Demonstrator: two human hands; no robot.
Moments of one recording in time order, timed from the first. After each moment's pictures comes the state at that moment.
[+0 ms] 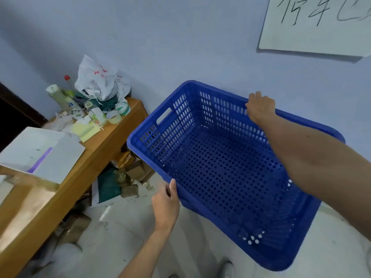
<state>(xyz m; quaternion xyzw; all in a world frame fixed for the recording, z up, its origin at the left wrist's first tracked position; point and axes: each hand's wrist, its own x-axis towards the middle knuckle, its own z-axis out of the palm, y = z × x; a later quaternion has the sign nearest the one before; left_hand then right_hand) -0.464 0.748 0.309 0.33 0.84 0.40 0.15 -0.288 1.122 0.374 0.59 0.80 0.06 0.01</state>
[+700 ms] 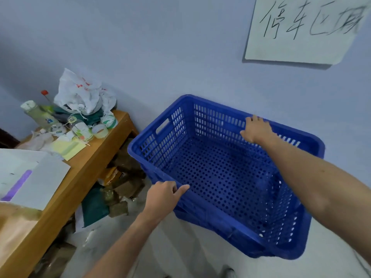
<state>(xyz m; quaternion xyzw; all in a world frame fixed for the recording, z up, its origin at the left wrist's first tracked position) -0.531 0.787 0.337 0.61 0.78 0.08 0.10 -0.265 1.072 0.357 0.62 0.78 -0.06 0.10</state>
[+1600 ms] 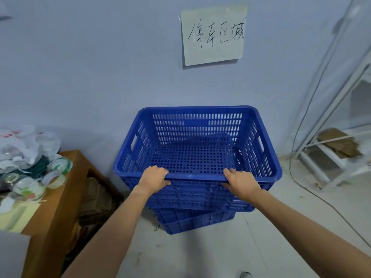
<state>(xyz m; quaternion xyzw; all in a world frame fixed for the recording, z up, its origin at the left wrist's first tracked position) -0.619 0.856 0.340 0.85 0.50 -0.17 0.03 -0.324 0.746 0.323 0.68 0.72 -0.02 0.10</state>
